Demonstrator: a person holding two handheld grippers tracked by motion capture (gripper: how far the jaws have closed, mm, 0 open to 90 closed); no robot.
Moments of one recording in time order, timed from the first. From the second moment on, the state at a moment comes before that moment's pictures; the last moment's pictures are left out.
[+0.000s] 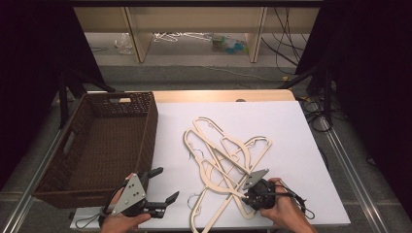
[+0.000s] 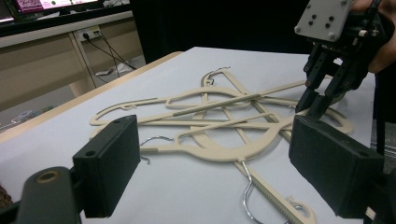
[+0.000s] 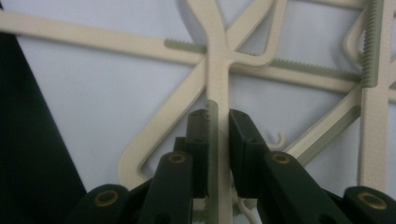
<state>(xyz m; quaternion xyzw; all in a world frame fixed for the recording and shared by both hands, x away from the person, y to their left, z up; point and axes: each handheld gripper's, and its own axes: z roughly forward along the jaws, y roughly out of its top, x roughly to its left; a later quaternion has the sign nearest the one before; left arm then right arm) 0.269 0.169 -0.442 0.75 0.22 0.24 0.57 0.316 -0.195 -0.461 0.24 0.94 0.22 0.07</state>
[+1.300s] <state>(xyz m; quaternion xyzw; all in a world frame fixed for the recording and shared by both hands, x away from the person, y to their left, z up) 0.329 0.091 -0.484 0.85 0.08 0.31 0.42 0.297 -0.231 -0.396 0.23 0.93 0.28 0.06</state>
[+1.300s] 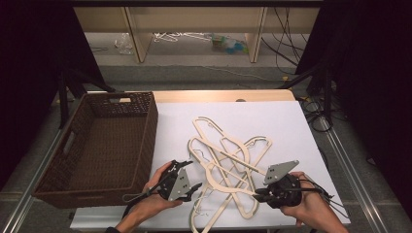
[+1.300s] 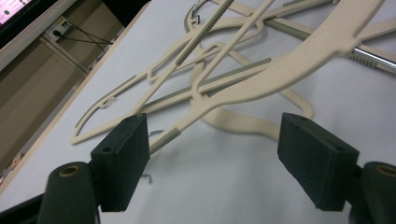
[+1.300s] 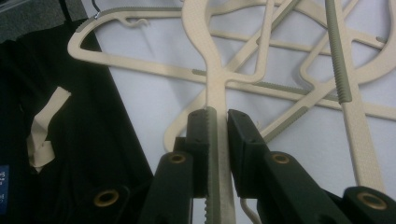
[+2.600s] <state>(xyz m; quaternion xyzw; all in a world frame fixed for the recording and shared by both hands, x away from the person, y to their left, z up) 0.320 0.054 -0.453 0.85 -0.18 0.36 0.34 0.309 -0.244 -0.405 0.21 0.93 0.29 0.06</state>
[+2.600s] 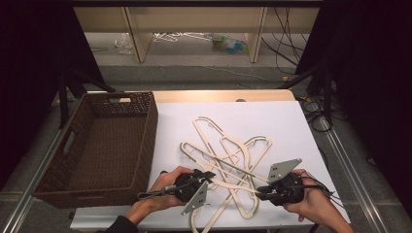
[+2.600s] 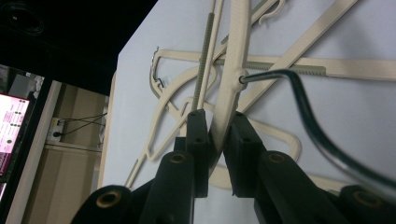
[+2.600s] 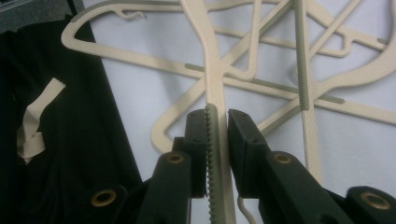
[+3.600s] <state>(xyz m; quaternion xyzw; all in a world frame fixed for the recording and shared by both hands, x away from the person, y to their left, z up) 0.338 0.083 -0.347 0.84 0.05 0.29 0.45 0.277 -0.240 -0.364 0.27 0.84 0.42 0.22</state>
